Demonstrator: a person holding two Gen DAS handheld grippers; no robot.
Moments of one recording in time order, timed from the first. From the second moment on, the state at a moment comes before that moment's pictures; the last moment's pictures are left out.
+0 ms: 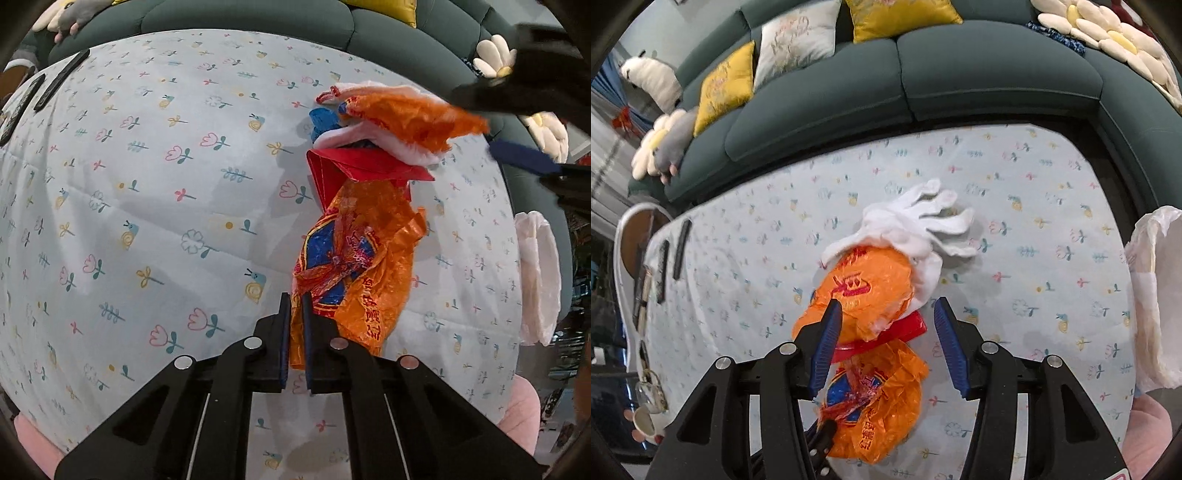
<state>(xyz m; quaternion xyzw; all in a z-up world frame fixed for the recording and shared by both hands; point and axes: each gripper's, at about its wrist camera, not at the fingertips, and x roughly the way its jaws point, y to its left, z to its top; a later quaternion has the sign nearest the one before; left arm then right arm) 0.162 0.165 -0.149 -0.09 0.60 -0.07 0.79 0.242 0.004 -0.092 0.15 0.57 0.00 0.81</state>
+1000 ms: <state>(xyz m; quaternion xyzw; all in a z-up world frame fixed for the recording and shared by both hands) 0.126 0.126 -0.097 -0.05 0.57 -0.10 0.81 0.168 -0.052 -0.062 0.15 0.53 0.01 0.84</state>
